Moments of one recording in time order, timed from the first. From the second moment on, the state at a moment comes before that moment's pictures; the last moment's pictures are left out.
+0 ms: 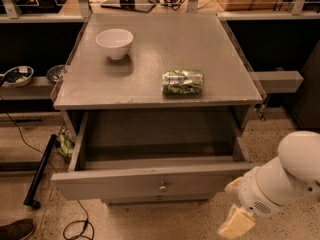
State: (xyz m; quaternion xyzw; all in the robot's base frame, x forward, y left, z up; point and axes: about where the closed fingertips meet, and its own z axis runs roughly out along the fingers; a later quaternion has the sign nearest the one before) arm 0.346 -0.178 0.667 -0.52 0.83 0.16 0.12
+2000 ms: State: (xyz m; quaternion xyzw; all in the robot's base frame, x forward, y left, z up) arm 0.399 -0.143 0.656 -0.56 0.80 0.15 0.18
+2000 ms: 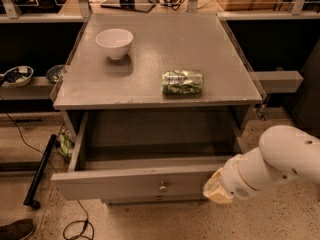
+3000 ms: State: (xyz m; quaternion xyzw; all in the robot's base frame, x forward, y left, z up) arm 0.423 -0.127 0.655 -0.57 0.78 0.15 0.19
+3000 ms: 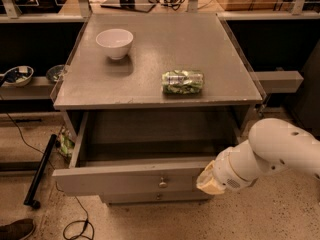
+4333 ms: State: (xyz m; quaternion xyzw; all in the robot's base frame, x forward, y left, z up) arm 0.423 -0.127 0.655 -0.57 0.78 0.15 0.19
